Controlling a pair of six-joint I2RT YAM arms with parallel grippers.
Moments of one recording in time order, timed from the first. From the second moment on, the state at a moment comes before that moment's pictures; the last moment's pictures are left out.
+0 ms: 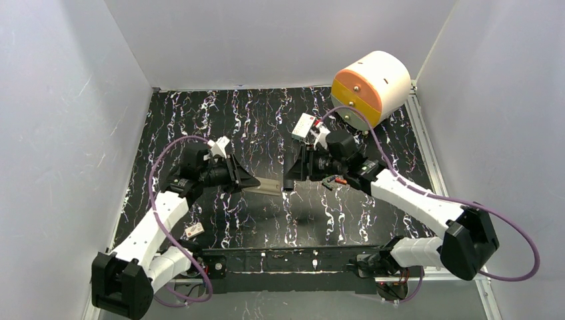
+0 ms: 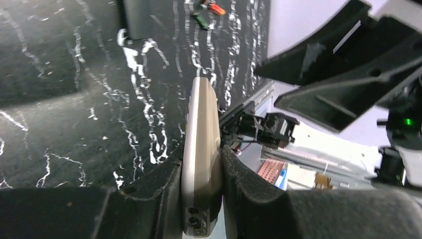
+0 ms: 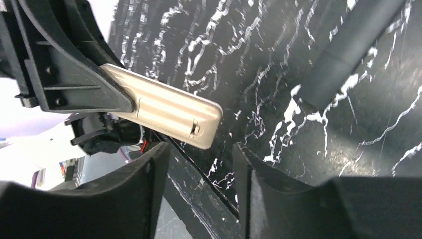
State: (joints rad) left arm -0.29 0.97 0.70 -0.38 0.72 -0.77; right arm 0.73 1.25 0.93 -0.21 -0.40 0.66
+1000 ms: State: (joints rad) left arm -0.30 1.02 0.37 -0.19 0.59 -0.83; right arm 0.92 1.62 0.75 0.21 -0.33 1.03
